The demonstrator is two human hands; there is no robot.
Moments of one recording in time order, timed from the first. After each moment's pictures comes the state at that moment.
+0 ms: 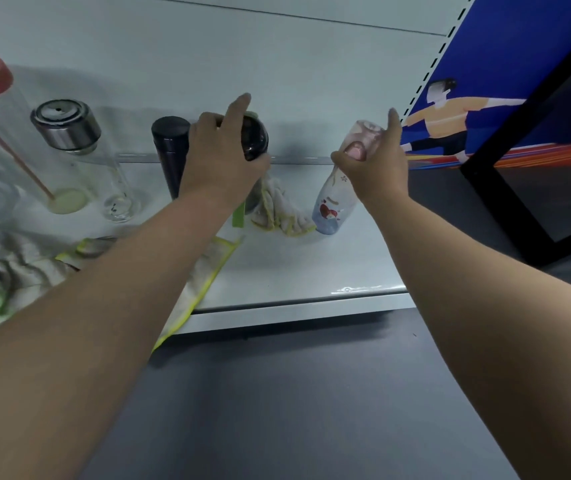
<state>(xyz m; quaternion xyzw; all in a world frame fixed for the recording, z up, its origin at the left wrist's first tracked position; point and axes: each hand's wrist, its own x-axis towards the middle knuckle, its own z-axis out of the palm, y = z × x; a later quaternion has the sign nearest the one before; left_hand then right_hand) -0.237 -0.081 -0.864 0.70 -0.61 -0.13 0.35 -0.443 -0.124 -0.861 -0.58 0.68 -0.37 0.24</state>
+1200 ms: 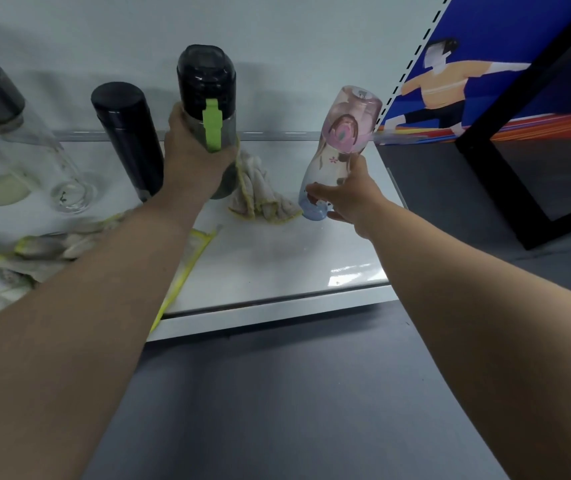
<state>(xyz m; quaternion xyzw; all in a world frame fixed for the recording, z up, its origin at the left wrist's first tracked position) -0.235 -0.130 -0.937 0.67 -0.46 -0.28 0.51 -0.467 -0.147 -0.942 -0.52 0.69 -0.26 0.43</state>
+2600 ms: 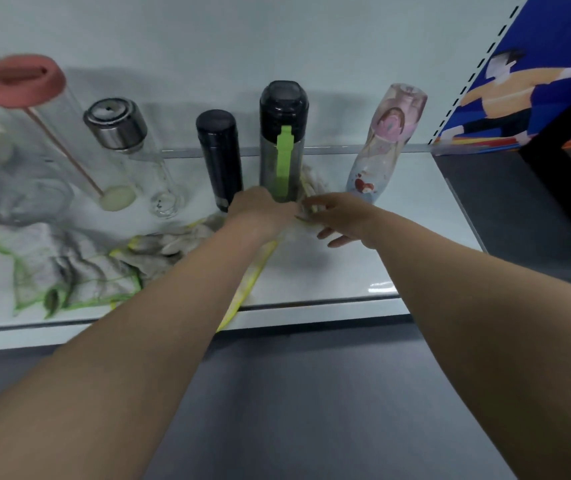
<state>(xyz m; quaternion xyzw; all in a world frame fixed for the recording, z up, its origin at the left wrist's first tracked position) -0.224 -0.067 -0.910 0.79 -0.49 -0.33 0.15 -0.375 -0.113 -0.926 -0.61 0.60 -0.05 0.52</state>
